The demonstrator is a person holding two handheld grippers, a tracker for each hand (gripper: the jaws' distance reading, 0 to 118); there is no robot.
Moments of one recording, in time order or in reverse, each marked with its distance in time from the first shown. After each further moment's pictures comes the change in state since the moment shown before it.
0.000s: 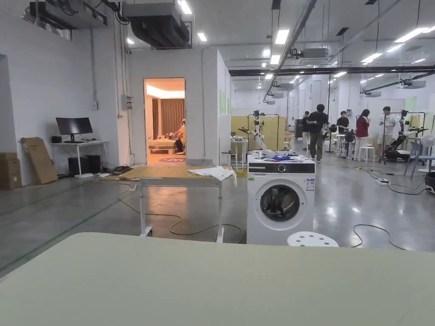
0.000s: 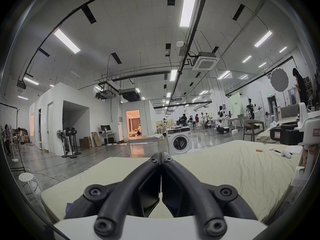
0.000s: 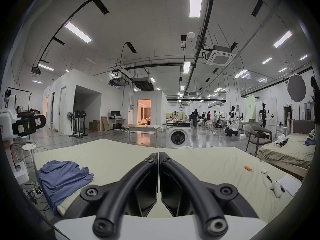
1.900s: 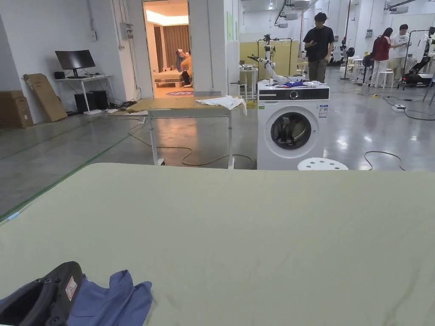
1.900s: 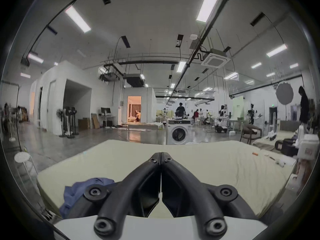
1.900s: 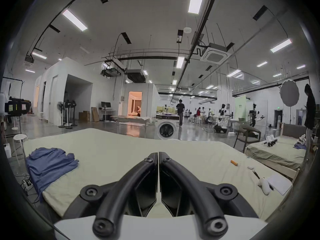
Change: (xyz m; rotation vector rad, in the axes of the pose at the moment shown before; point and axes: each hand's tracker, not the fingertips) left arm -0.062 -0.014 0.009 -0.098 -0.014 0.107; right arm 0.031 -0.032 0.010 -0.068 -0.097 0.052
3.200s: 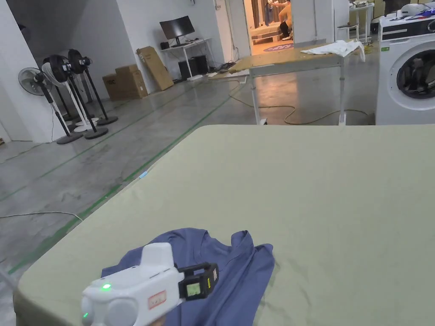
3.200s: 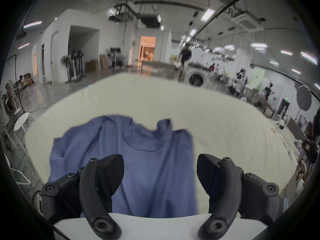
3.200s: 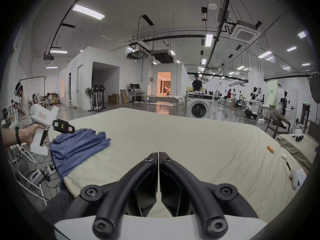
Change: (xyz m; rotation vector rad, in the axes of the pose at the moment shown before) left arm -0.160 -0.153 -0.183 -0.662 0.076 0.209; right arm -0.067 -0.037 -0.050 -0.207 0.293 0.007
